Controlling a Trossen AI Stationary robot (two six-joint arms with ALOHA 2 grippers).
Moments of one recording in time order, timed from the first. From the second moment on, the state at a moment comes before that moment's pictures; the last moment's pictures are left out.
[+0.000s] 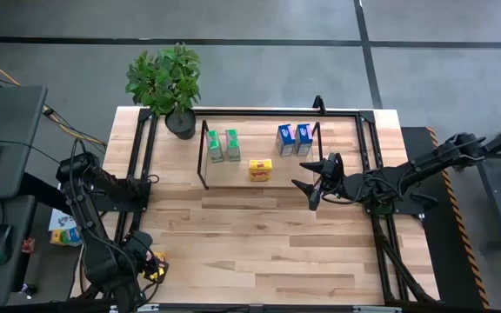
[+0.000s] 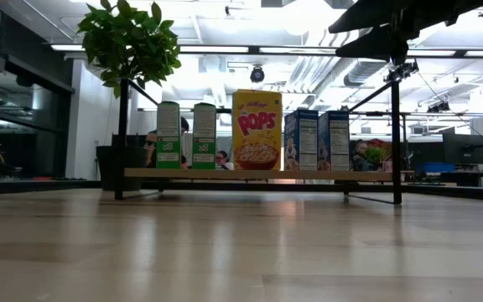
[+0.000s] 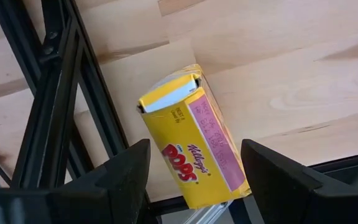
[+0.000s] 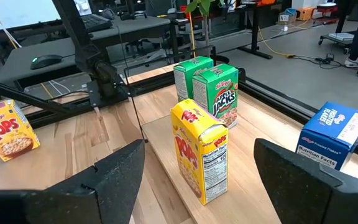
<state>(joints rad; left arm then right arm) -1.12 1.64 1.38 -1.37 -0.06 -2.39 0.34 0.98 0.54 0.18 0.73 0.31</state>
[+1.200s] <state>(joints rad) -1.12 1.72 1.36 -1.34 -0.08 -2.35 0.34 0.98 0.54 0.18 0.73 0.31</state>
